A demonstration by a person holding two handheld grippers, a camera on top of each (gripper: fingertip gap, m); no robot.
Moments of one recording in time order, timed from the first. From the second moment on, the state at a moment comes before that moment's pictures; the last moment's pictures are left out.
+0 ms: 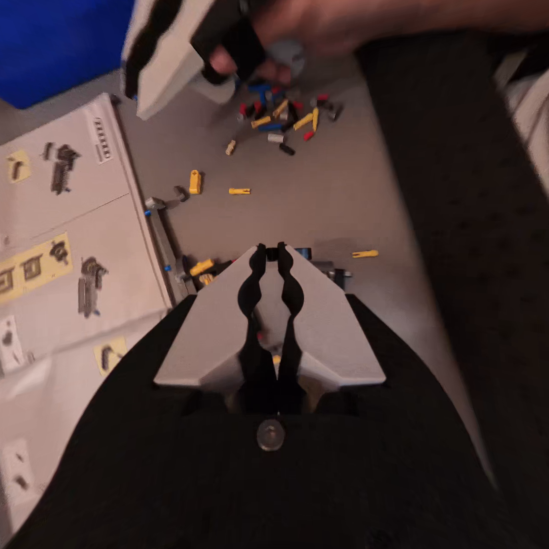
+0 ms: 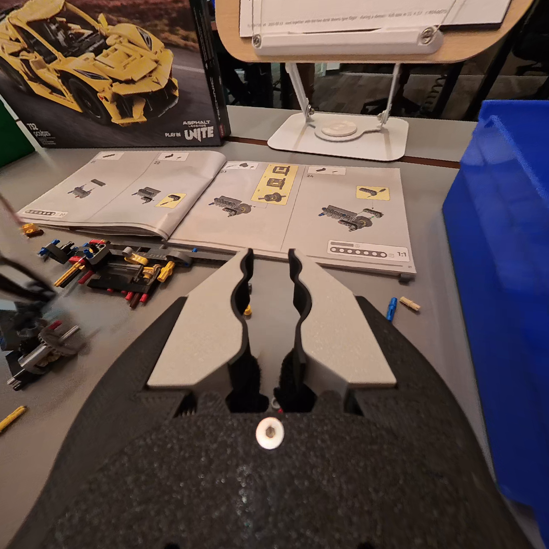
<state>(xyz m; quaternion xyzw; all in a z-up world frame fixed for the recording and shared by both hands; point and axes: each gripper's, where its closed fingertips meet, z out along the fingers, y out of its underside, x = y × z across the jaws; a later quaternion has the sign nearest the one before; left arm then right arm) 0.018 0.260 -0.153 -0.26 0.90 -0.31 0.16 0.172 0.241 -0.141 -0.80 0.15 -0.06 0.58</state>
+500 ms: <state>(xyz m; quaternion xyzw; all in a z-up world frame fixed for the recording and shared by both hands) 0.041 0.231 -0.206 -0.10 0.96 -0.24 0.05 0.175 0.230 -0.138 -0.78 0.18 -0.02 0.60</state>
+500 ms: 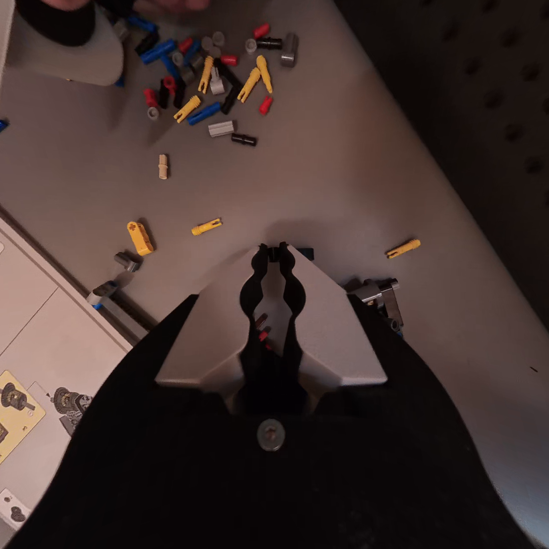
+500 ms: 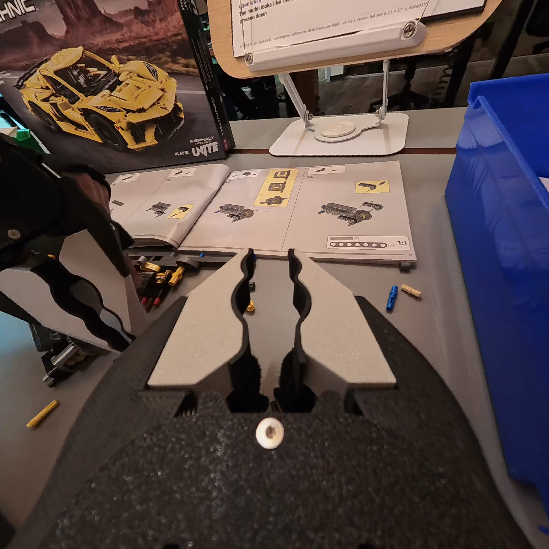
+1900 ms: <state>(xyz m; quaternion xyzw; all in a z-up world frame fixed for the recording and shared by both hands) -0.015 0.327 -0.101 -0.45 0.65 -0.51 0.33 0.139 0.173 -0.180 -0.94 0.08 -0.15 0.29</state>
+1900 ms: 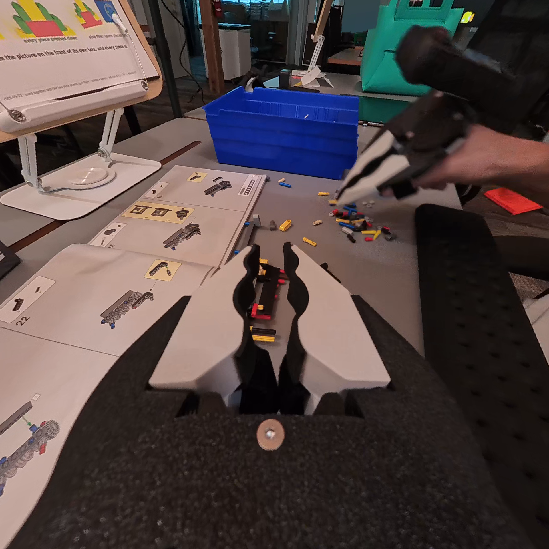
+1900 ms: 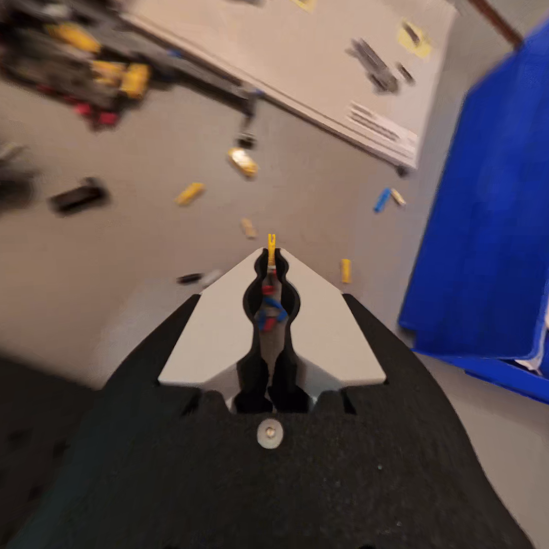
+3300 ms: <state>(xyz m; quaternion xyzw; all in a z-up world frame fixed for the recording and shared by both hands) -0.011 0.310 -0.136 -0.46 0.69 -0.47 0.29 0.075 0.171 -0.204 -0.91 -0.28 0.13 0.28</state>
